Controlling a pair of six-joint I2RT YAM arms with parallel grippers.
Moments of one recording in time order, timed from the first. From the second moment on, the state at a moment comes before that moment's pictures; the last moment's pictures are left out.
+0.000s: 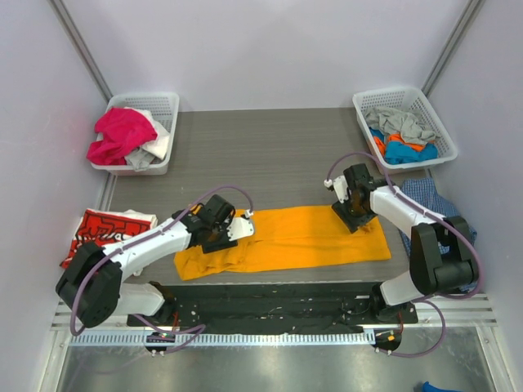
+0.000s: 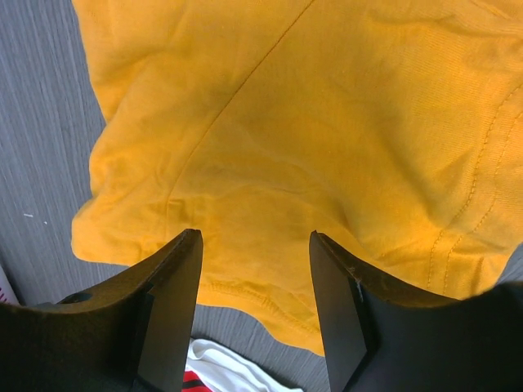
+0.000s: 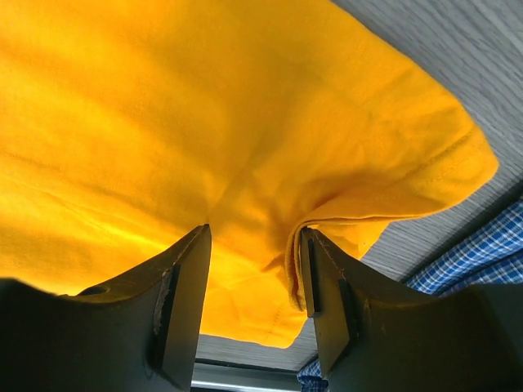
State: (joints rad) left arm -0.70 1.29 0.71 -0.57 -0.12 0.69; right arm 0.22 1.47 0.87 -0.69 0.08 -0.39
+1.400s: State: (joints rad) left arm -0.69 1.38 0.70 -0.51 -0.11 0.69; right arm 0.33 1.47 0.89 -0.65 0.12 -0.38
